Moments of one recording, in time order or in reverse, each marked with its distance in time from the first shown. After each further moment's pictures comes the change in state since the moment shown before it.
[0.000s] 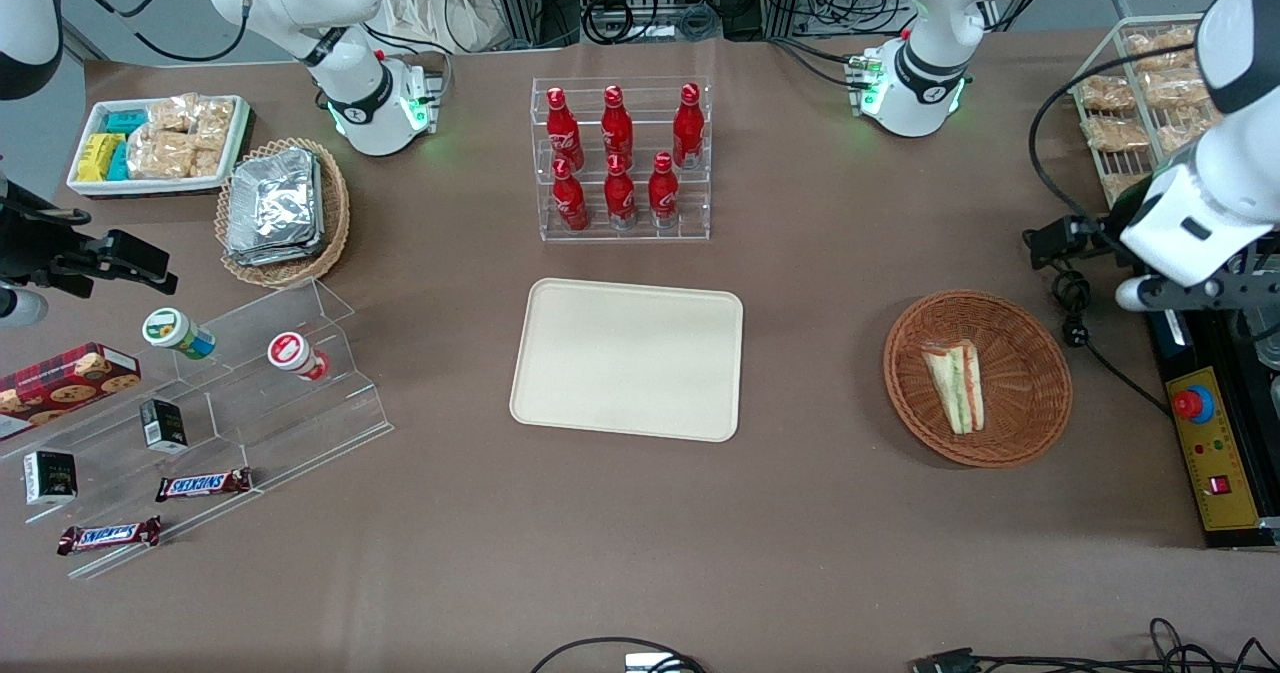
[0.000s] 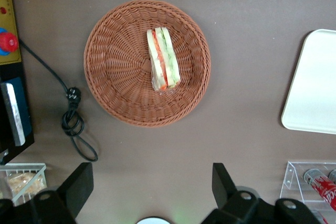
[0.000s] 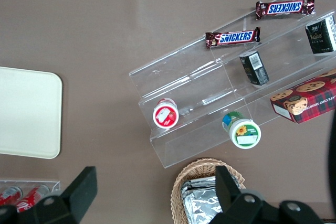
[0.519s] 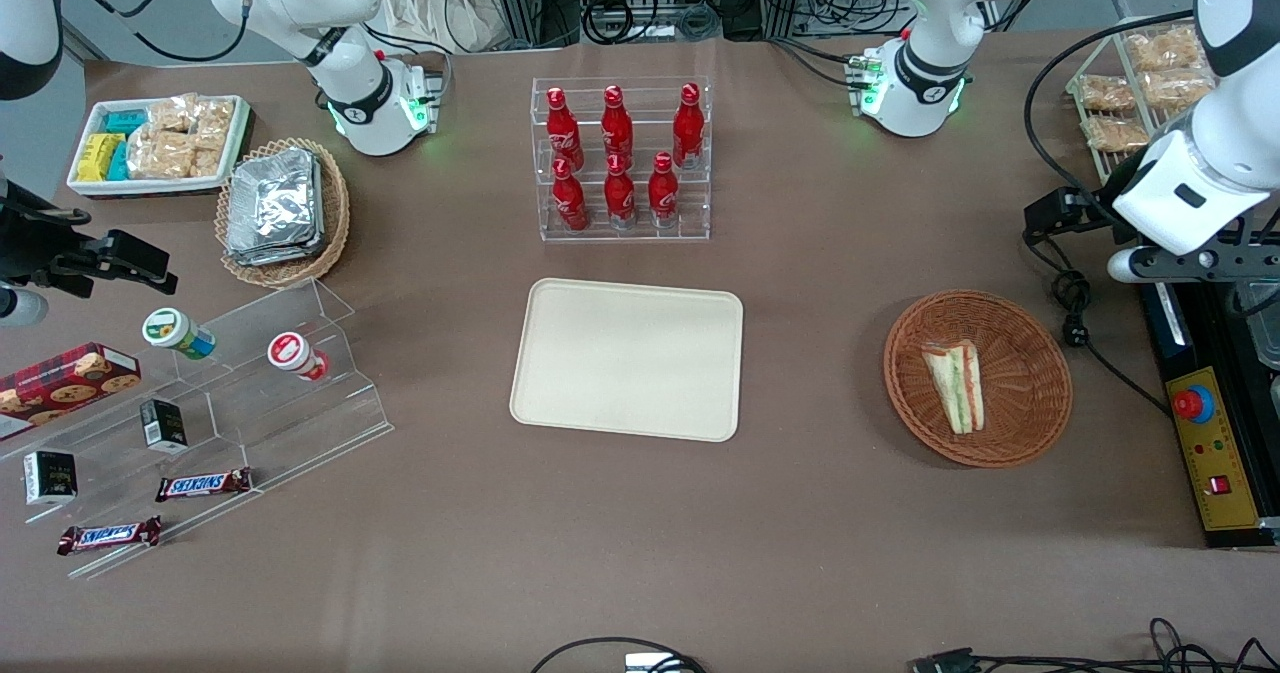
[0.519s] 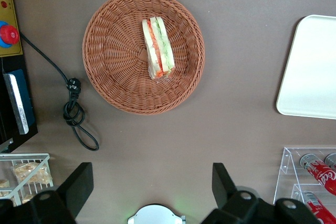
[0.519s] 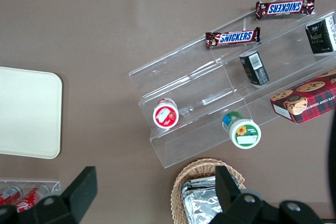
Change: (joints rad) arm -0.020 -0.063 -0.002 0.015 0.000 -0.088 0.000
